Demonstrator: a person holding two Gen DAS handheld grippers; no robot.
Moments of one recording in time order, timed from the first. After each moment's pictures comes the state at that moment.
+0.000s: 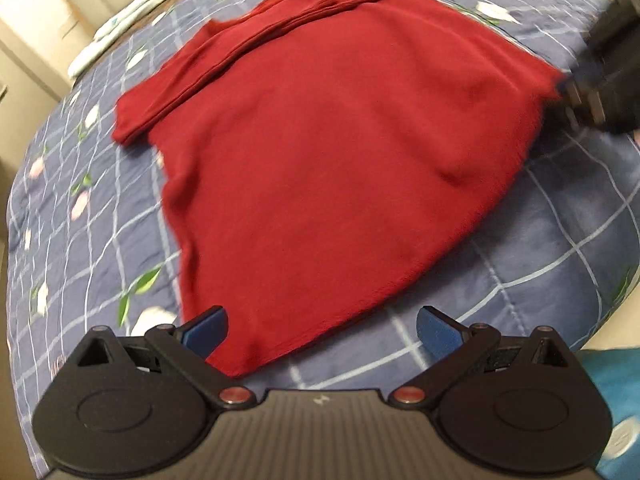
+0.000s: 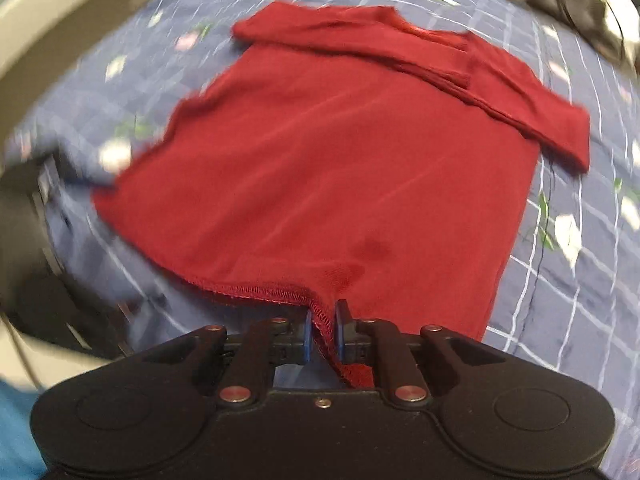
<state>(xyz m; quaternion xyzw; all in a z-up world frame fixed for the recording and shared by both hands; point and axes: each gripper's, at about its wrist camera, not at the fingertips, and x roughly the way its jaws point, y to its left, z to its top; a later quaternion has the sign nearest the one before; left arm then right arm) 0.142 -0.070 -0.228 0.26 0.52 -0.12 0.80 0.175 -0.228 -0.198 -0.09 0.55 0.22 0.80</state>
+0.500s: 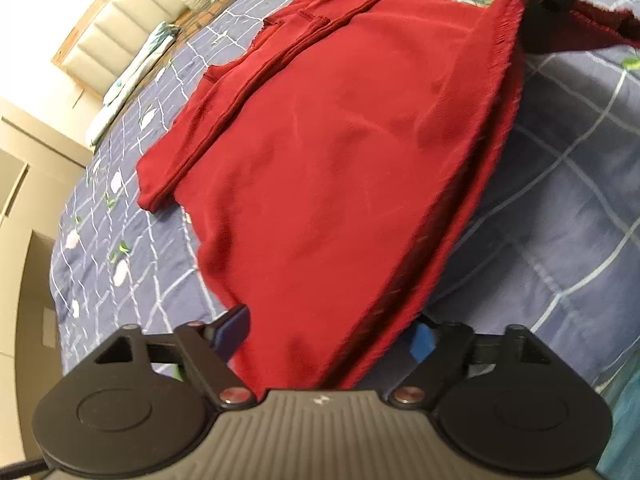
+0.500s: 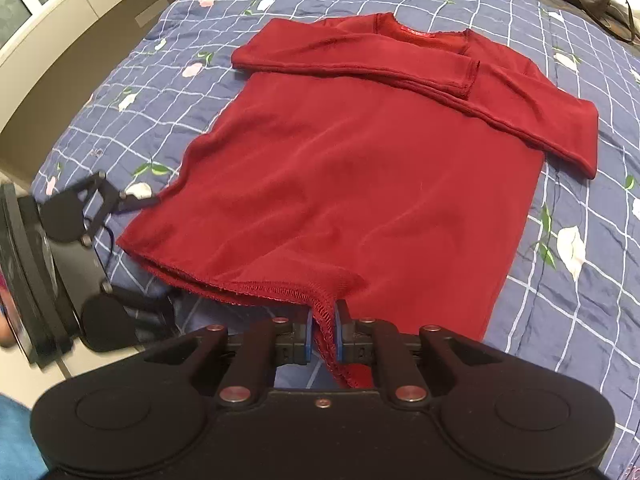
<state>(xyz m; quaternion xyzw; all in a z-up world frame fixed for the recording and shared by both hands) 0.160 -0.077 -0.240 0.37 0.47 -0.10 0.80 0.201 -0.237 -0.169 -0.07 0.57 0.24 0.78</state>
